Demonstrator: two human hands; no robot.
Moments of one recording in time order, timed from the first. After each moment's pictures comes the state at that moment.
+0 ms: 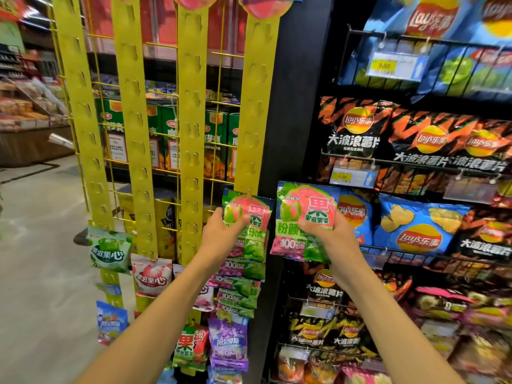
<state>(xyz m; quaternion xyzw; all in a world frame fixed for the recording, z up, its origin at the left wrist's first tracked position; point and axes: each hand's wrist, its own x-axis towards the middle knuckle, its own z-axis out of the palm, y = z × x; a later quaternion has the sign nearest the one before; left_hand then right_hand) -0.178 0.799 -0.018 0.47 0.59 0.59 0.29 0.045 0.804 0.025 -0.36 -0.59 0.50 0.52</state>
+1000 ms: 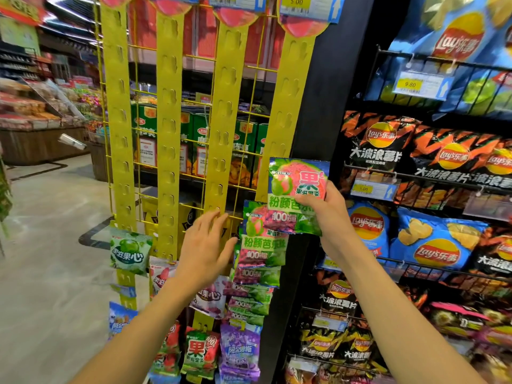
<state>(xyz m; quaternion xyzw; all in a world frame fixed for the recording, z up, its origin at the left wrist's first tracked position) -0.262 0.779 -0.062 0.64 0.66 0.37 -0.16 -0.024 0.815 0.072 -0.34 -0.61 0.47 0.54</state>
